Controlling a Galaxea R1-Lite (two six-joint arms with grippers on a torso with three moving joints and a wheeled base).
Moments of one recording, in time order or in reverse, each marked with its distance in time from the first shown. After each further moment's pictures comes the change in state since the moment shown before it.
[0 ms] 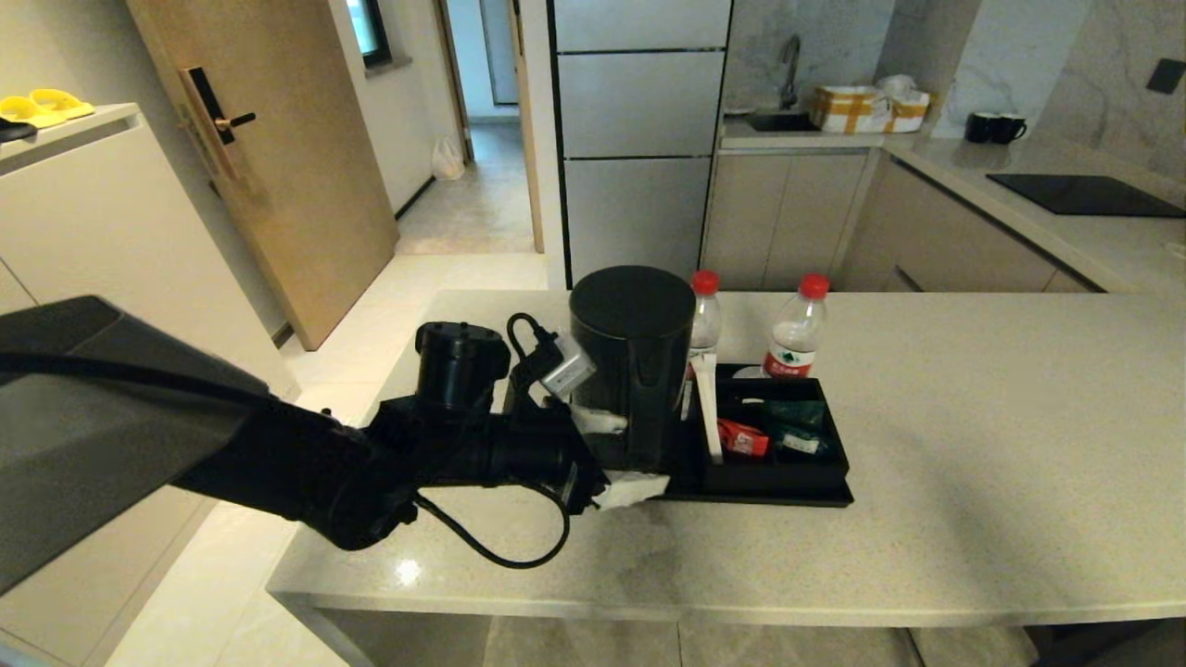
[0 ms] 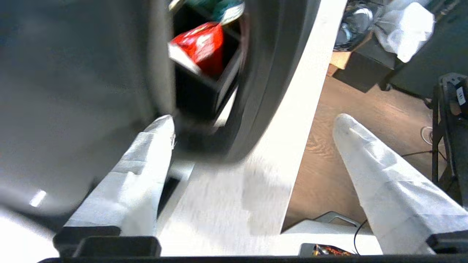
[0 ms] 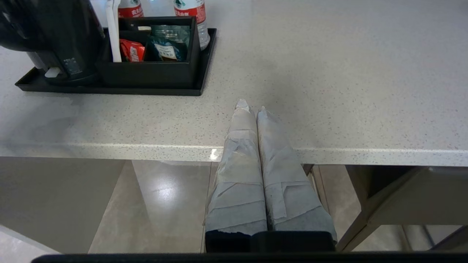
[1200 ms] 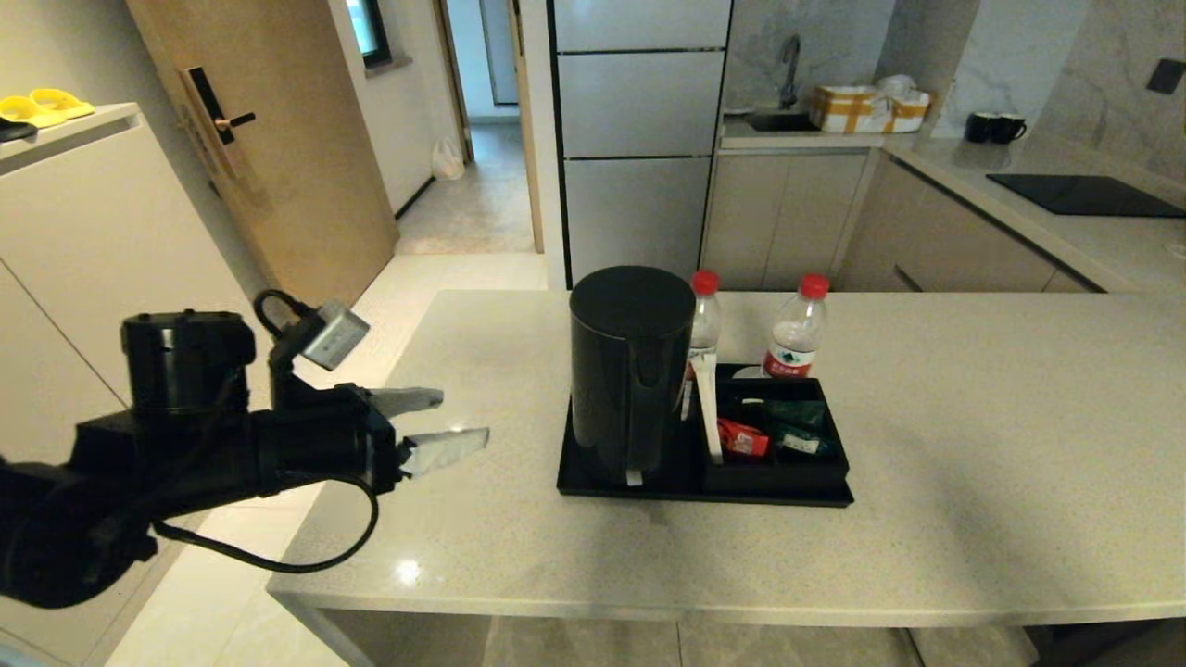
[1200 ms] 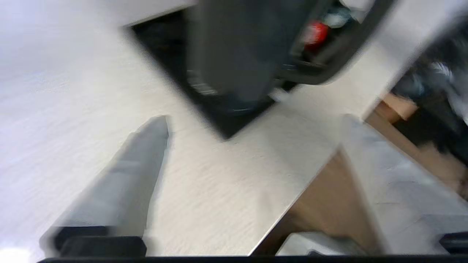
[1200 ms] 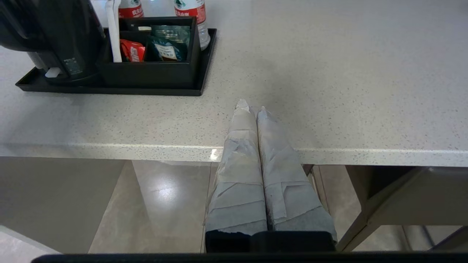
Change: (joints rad) left arm 0.378 -0.366 0.318 0.000 -0.001 -0.086; right arm 0.000 0.000 0.000 0.000 0.000 0.000
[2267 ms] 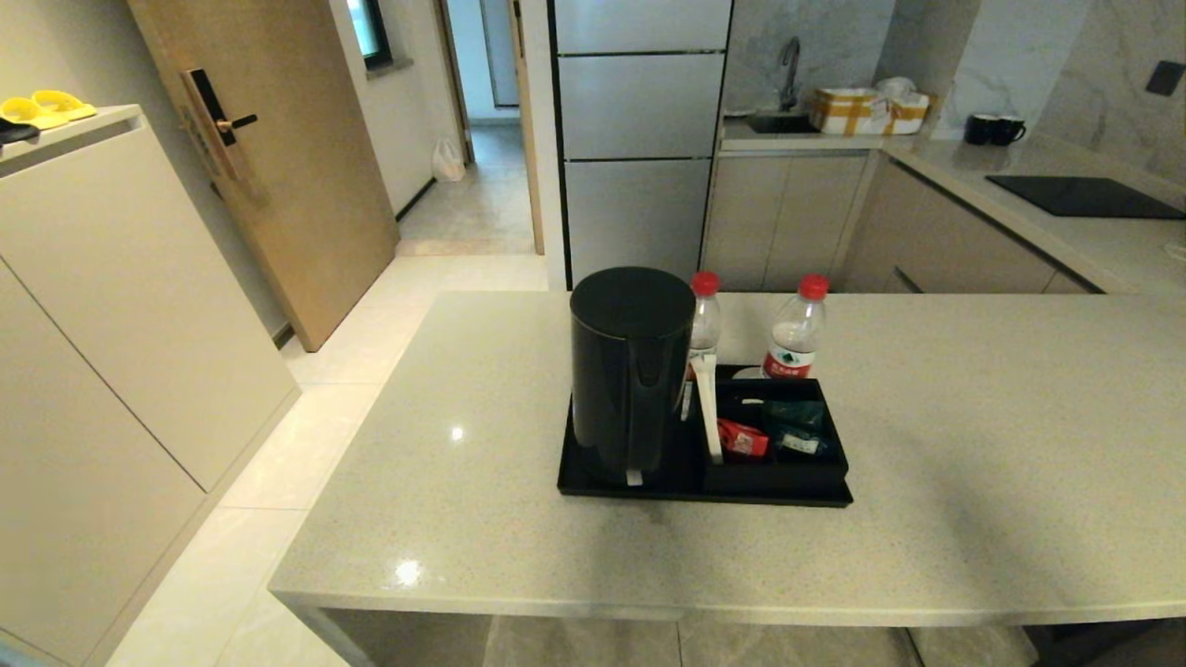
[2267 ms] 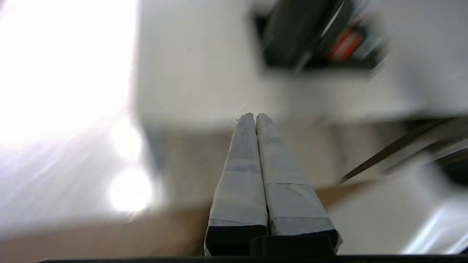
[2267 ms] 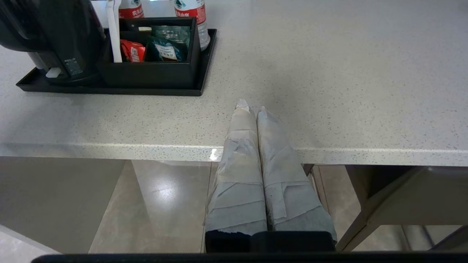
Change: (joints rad) left arm 0.182 -1.290 -0.338 1.538 0.398 -0.188; right arm 0.000 0.000 0.000 0.000 0.000 0.000
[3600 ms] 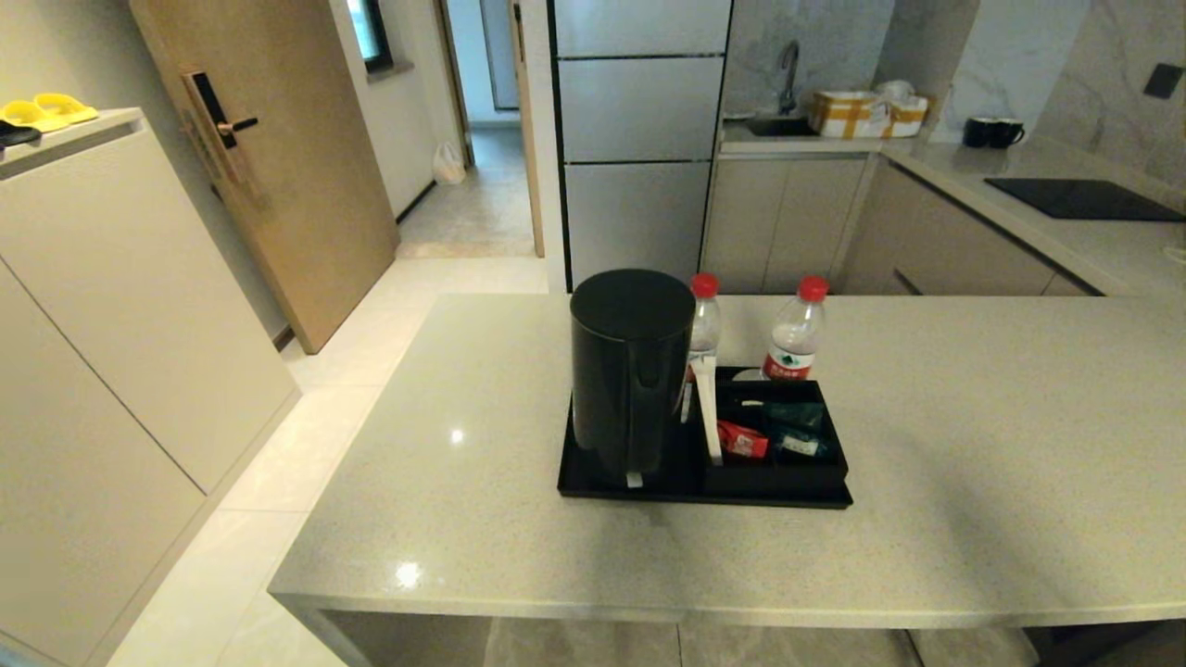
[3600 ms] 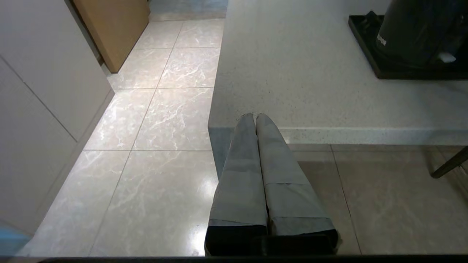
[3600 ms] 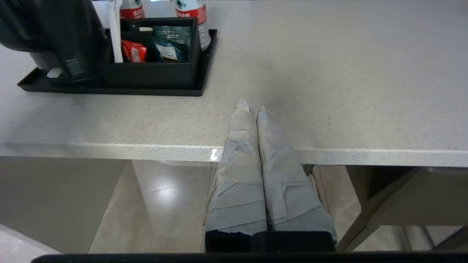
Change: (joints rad) left arm -0.020 -0.347 0.997 -0.877 0.277 0.112; right arm 0.000 0.000 0.000 0.000 0.000 0.000
